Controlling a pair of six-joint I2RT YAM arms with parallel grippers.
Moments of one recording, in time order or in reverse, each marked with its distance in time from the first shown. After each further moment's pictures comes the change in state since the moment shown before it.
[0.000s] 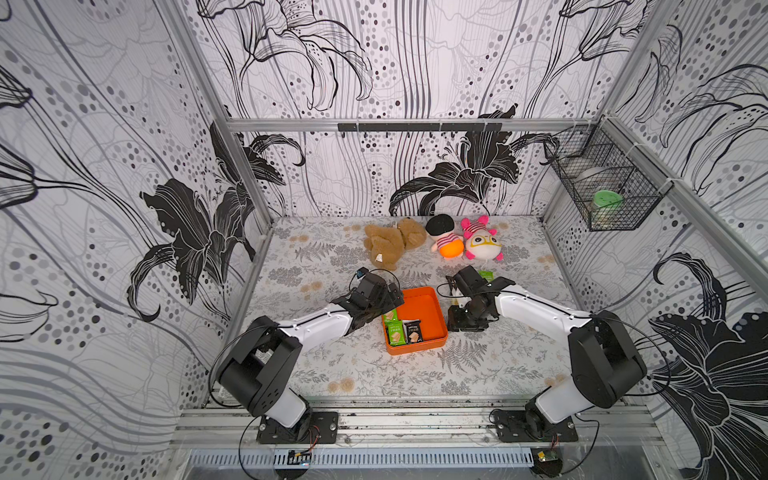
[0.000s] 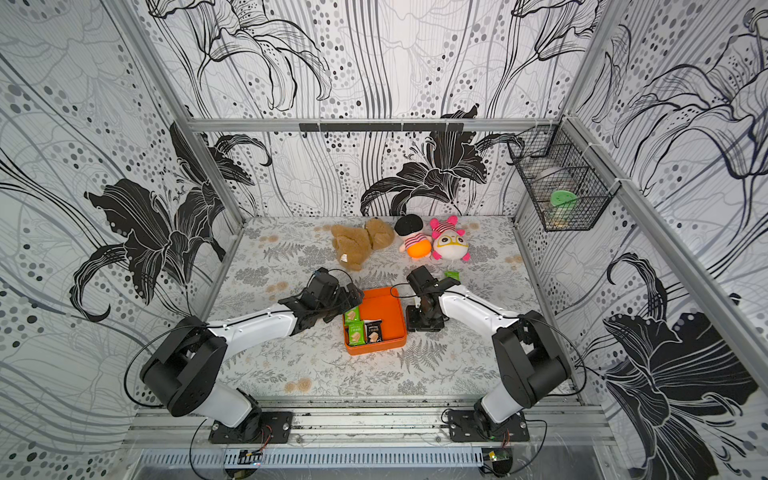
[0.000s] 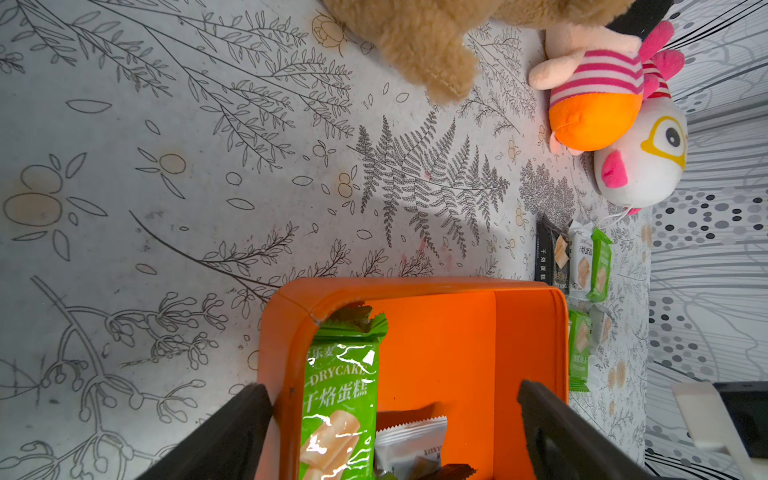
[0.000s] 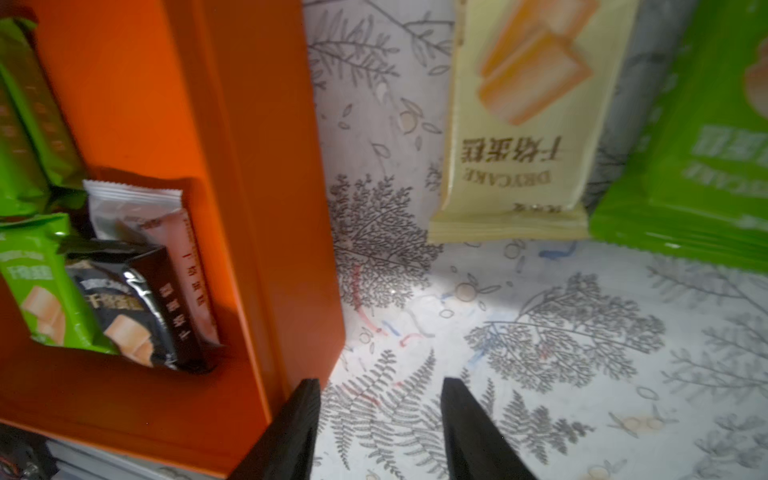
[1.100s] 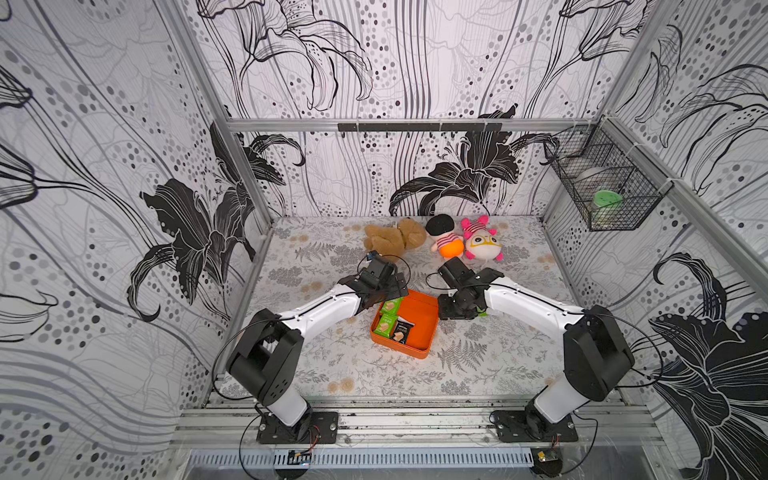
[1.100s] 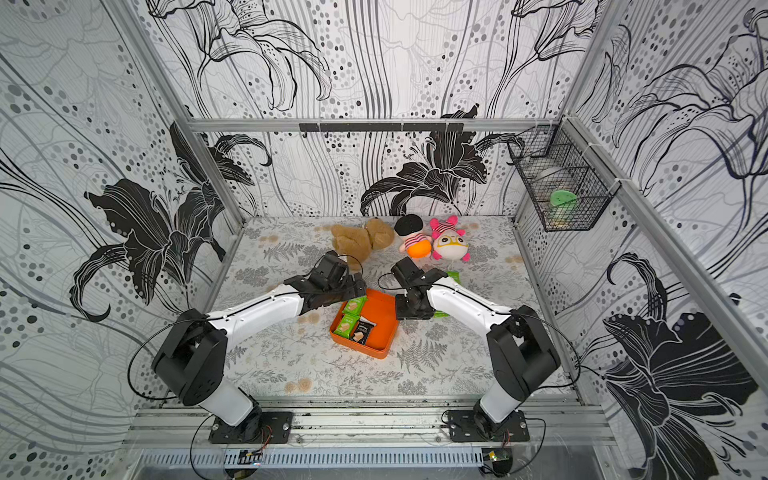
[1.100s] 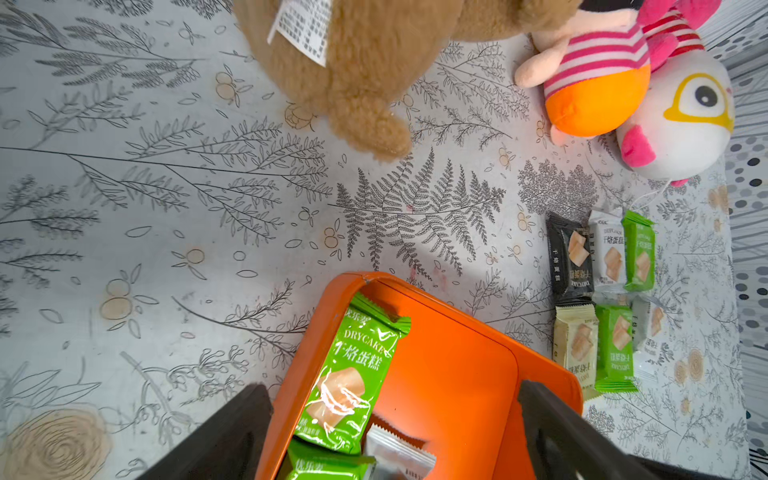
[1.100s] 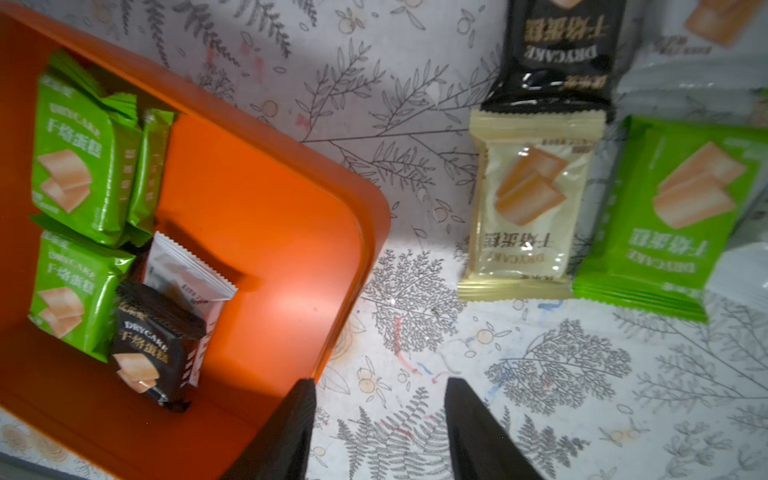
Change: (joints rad) left arm -0.005 0.037 0.278 -0.333 -0.092 0.218; right arm 0.052 0.058 0.166 -0.045 0.144 0.063
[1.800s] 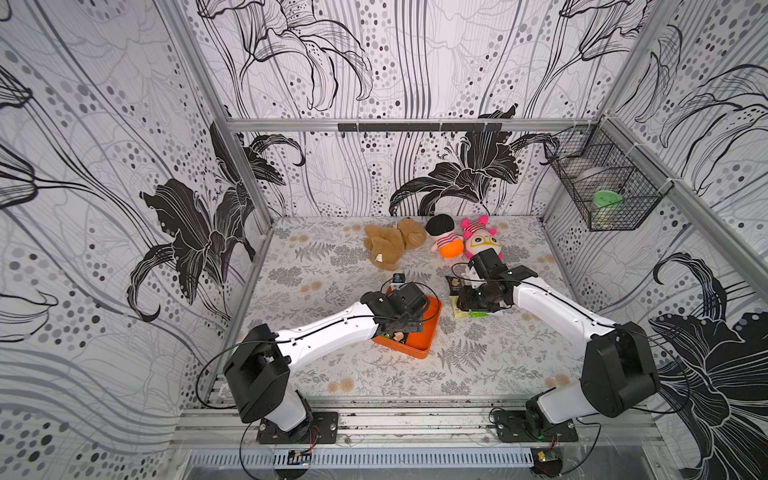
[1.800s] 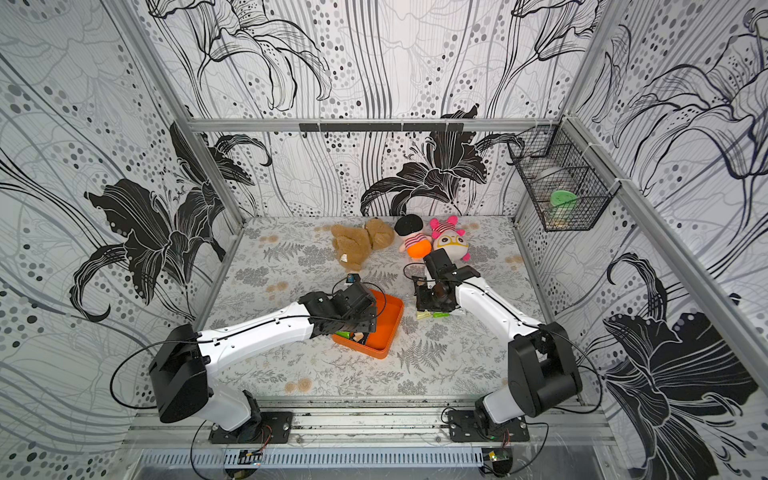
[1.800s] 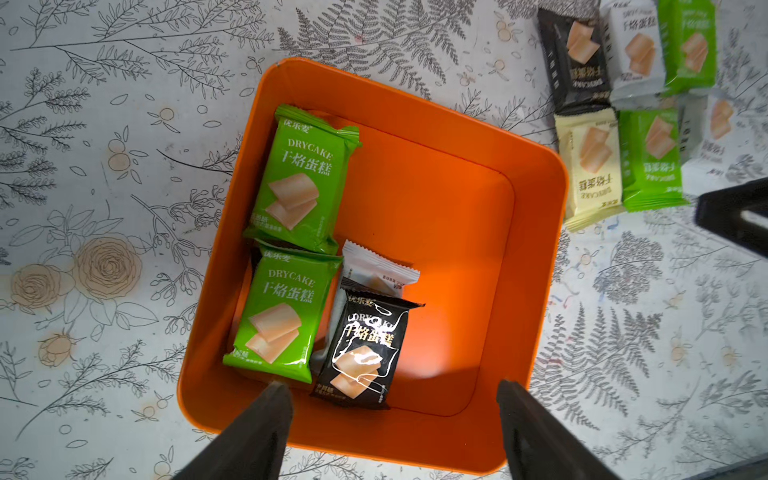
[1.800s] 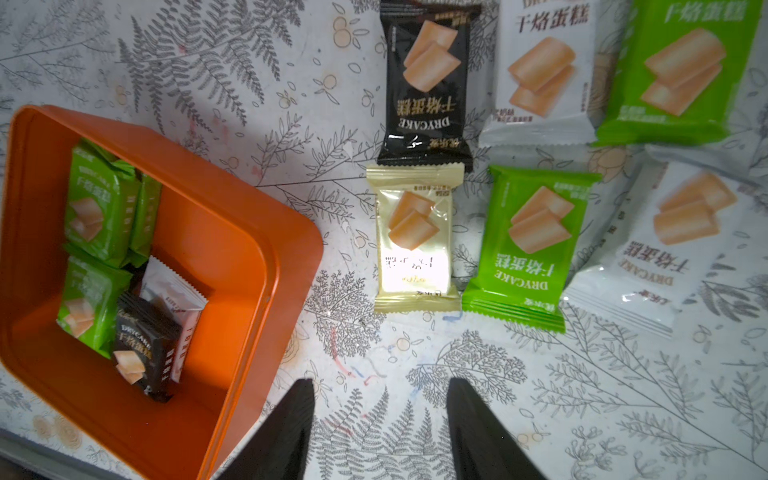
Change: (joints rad) left arm -0.315 -0.031 0.082 -0.367 -0.161 -0.030; right arm -0.196 -0.139 -0.087 0.043 -0.099 -0.161
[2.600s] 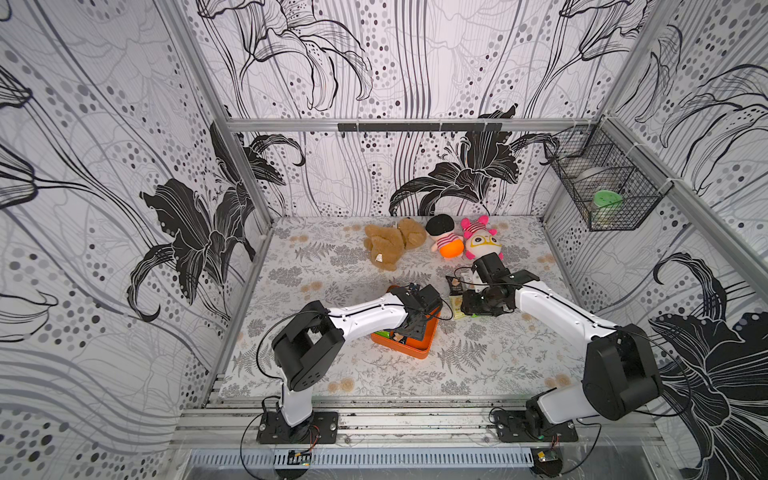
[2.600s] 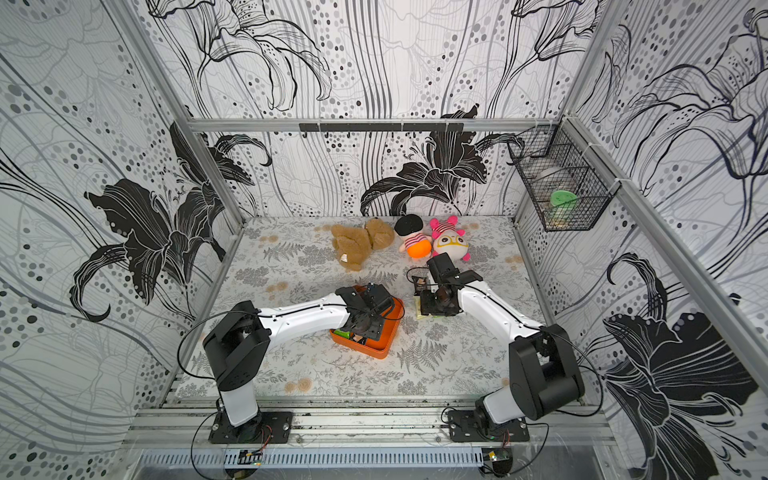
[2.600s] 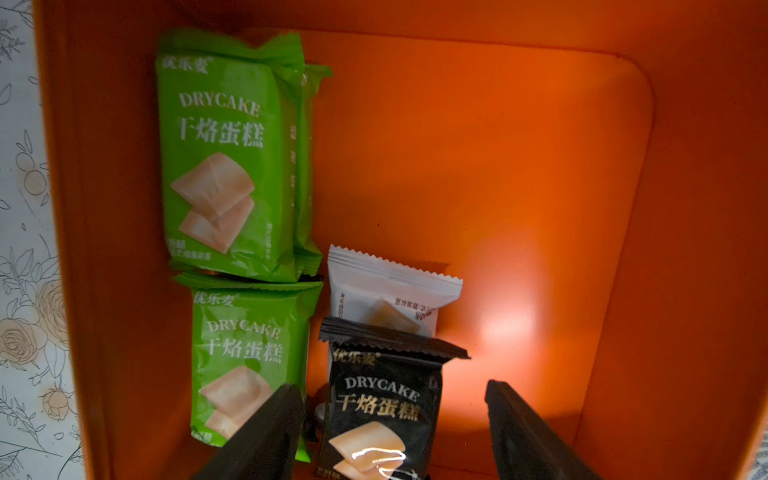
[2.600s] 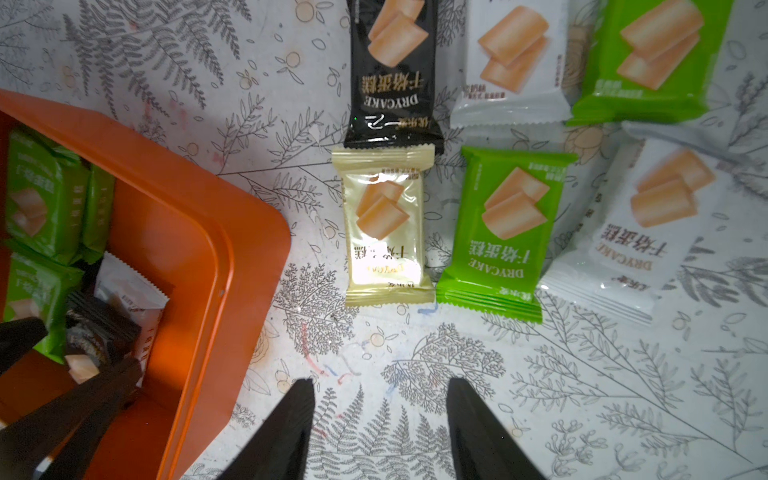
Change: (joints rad) left arm 0.014 0.284 0.131 -0.087 0.022 0.171; right arm -0.018 -0.006 -0.047 0.015 0.026 -0.023
